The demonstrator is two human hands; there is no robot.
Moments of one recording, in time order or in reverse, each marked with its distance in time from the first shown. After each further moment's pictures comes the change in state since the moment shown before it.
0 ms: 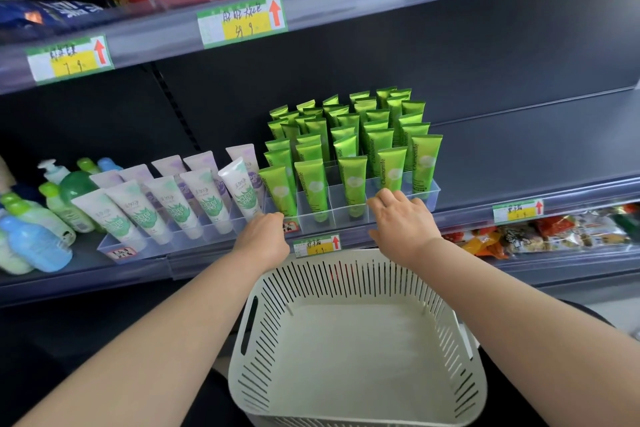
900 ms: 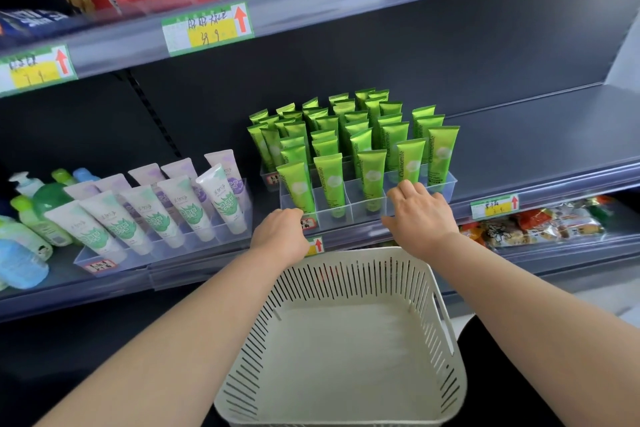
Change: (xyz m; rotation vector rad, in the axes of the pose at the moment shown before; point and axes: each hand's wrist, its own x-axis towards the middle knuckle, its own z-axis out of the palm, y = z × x) left_hand -0.002 0.058 0.000 0.000 0.006 0.070; right_hand -0.012 0.052 0.003 -0.008 0.022 0.161
